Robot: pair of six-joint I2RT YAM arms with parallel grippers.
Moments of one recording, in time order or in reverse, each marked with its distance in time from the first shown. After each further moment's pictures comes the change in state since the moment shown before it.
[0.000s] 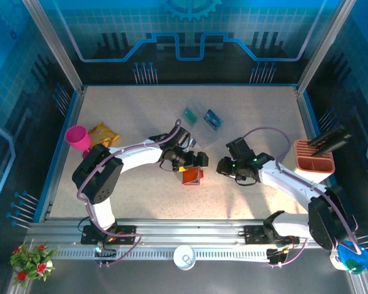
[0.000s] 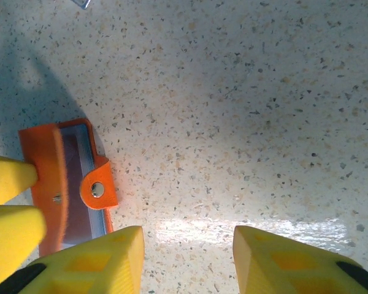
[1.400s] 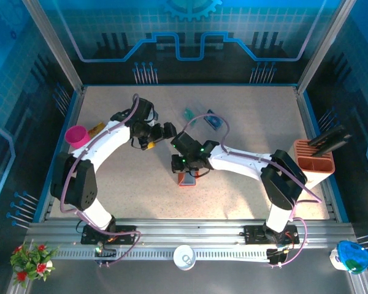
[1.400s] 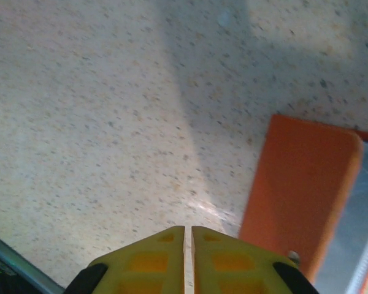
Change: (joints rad) left arm 0.373 -0.186 0.128 -0.310 -0.045 0.040; right arm 0.367 0.504 0.497 0.047 -0.030 -0.041
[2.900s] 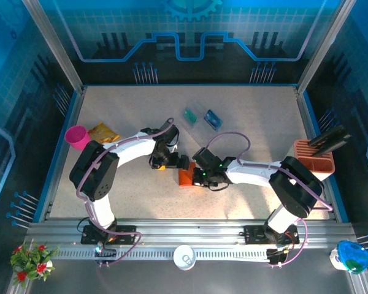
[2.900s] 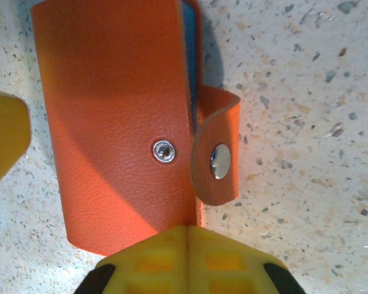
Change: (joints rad) left arm -0.230 0.177 -0.109 -0.001 -0.100 0.204; right arm -0.070 -0.135 -0.394 0.191 -0.011 0.124
